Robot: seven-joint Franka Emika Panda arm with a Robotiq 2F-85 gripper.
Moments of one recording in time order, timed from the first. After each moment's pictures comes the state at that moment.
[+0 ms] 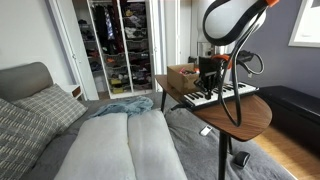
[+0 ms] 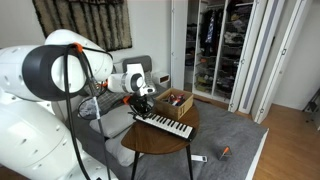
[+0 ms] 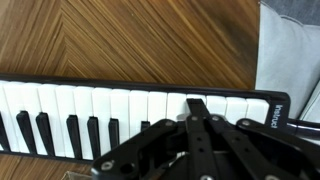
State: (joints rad) arm 0.08 -0.25 0.25 -2.43 -0.07 2.21 0.26
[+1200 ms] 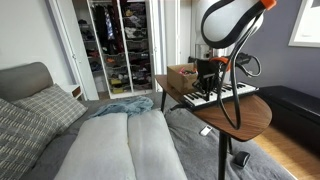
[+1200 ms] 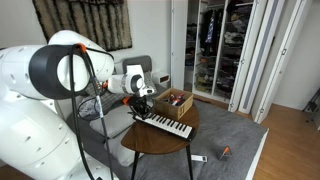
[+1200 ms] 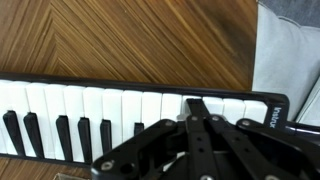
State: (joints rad) arm 0.10 -0.23 0.25 -2.43 -0.07 2.23 0.26
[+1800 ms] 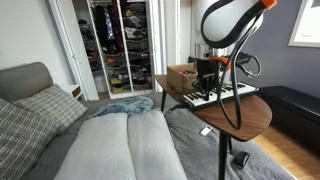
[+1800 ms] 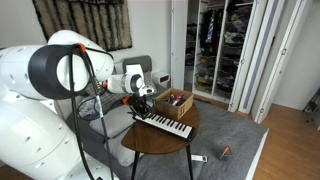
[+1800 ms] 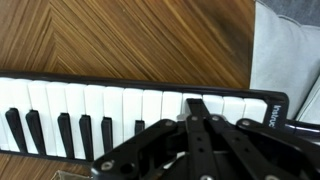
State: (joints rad) arm 0.10 -0.24 0.25 -2.43 -0.07 2.23 0.27
